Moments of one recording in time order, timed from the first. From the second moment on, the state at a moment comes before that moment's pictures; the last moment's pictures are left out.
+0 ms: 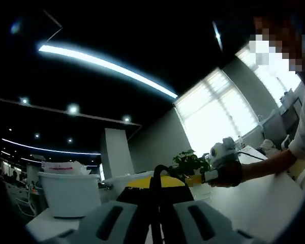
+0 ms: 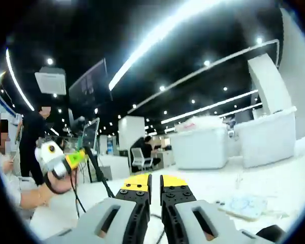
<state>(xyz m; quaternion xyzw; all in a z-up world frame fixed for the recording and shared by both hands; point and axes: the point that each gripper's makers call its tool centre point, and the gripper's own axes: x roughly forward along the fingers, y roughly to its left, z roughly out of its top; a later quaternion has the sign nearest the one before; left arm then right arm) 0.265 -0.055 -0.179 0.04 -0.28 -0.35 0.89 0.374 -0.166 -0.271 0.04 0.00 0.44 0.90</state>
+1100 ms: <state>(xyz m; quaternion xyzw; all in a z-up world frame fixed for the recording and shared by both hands) 0.252 -0.074 -0.174 0.04 -0.28 -0.40 0.87 0.337 -0.147 -0.209 -0.05 -0.14 0.42 0.89</state>
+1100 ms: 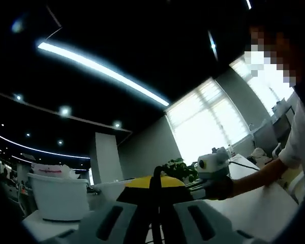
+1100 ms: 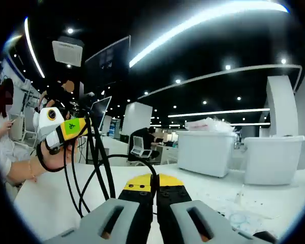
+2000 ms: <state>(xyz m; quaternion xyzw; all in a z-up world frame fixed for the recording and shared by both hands) 0.279 -0.066 -0.191 0.18 -0.28 -0.30 0.90 0.279 -0.124 -0.183 -0.09 -0.22 0.47 0.85</state>
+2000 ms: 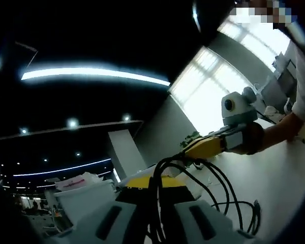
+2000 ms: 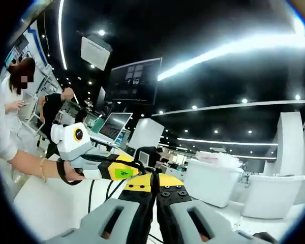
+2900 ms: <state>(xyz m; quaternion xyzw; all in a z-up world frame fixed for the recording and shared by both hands) 0.286 -0.057 -0.196 0.23 -0.25 -0.27 0.90 0.279 -0.141 -0.162 0.03 -0.22 0.49 0.84</state>
